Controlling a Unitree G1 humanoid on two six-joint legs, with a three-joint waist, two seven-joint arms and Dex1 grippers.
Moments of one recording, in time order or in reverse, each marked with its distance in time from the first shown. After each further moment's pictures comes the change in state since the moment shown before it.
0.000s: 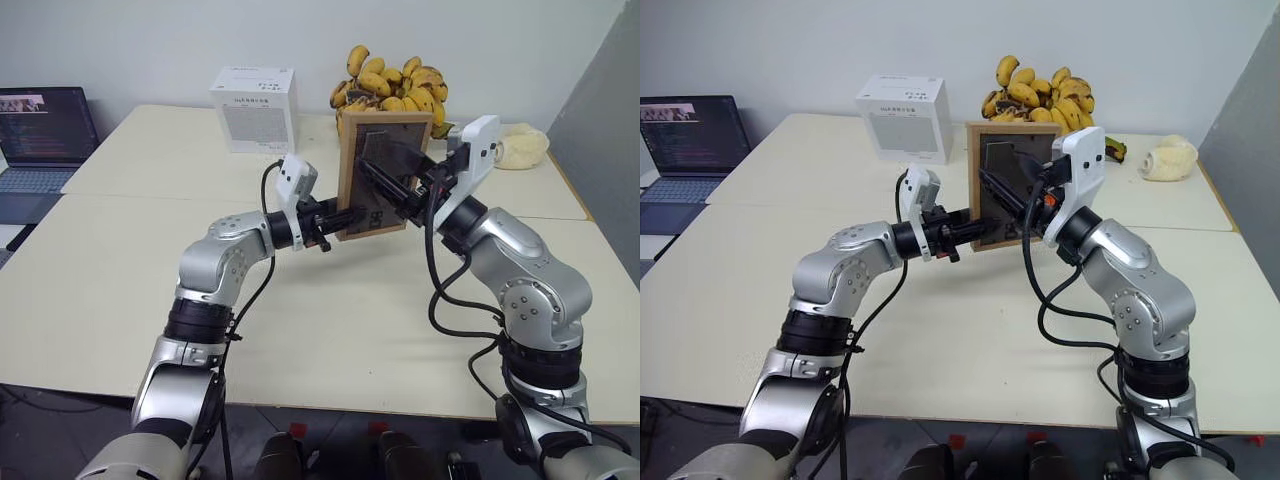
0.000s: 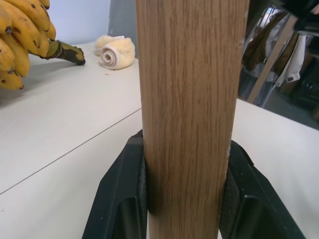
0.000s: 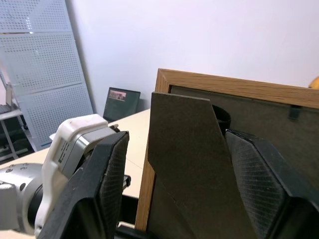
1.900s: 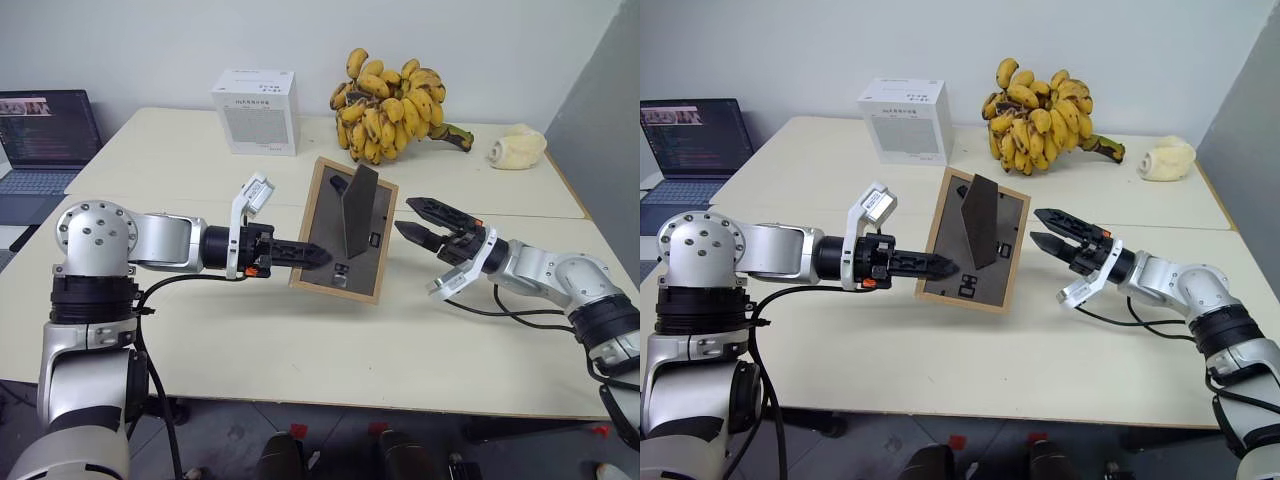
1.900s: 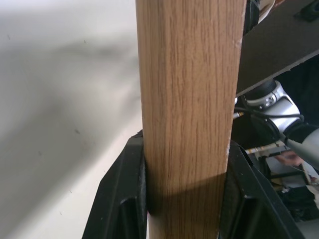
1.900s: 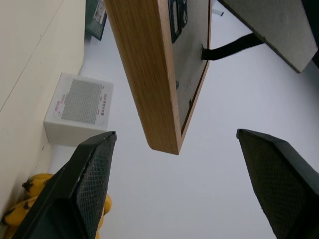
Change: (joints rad) left arm -0.064 0.369 0.132 -0.022 -1.047 1.019 0.547; right arm -0.135 -0.526 0.494 0.948 -1.796 -1.608 -1.028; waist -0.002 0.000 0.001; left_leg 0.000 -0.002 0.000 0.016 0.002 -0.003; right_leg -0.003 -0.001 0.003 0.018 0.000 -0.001
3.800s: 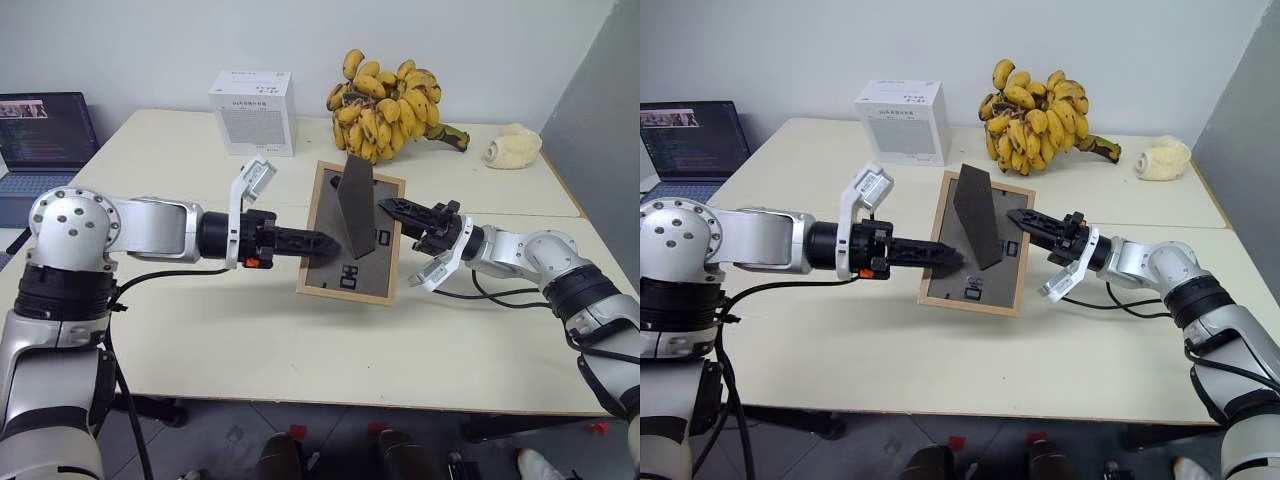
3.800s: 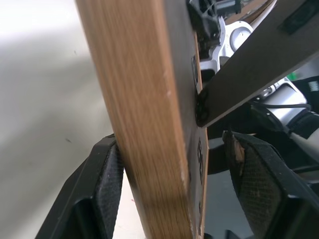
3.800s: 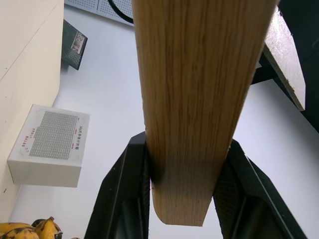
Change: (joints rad) left arm 0.010 0.163 -0.134 -0.185 -0.142 -0.259 0.062; right arm -0.180 0.054 0.170 0.116 -0.045 -0.007 -0.168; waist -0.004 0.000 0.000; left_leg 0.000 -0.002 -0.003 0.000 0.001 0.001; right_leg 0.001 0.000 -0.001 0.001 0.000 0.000
